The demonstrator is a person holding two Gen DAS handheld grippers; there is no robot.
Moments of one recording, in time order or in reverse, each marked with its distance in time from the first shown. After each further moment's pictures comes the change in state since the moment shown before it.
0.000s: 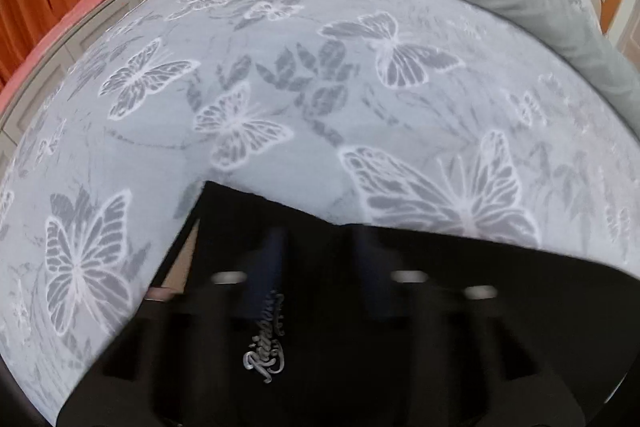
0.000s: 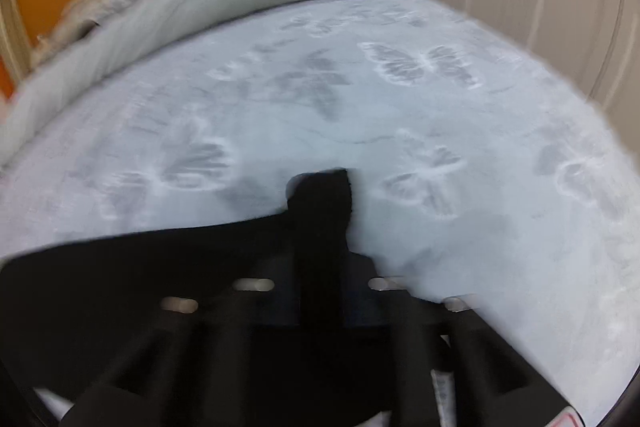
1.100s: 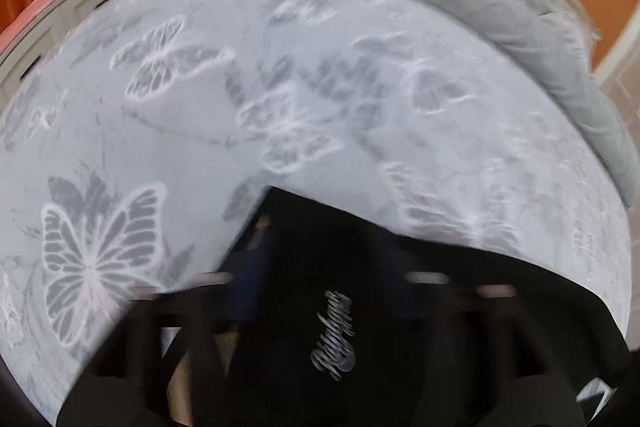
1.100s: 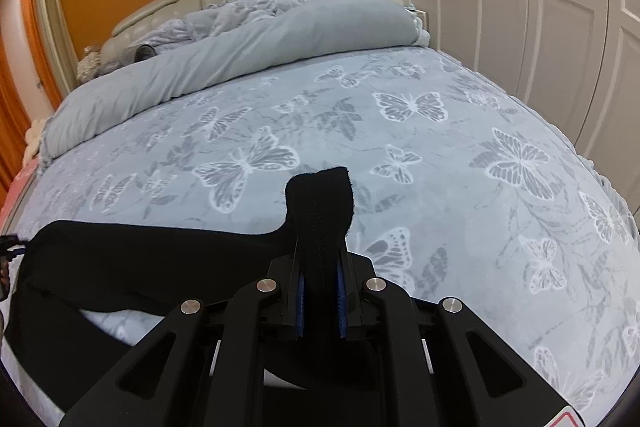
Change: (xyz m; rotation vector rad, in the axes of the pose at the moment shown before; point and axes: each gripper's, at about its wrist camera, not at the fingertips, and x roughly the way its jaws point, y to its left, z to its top) left arm -0.003 0.055 0.006 -0.097 0.024 -0.067; right arm -0.138 0.001 -0.059 -0.072 -0.148 0.042
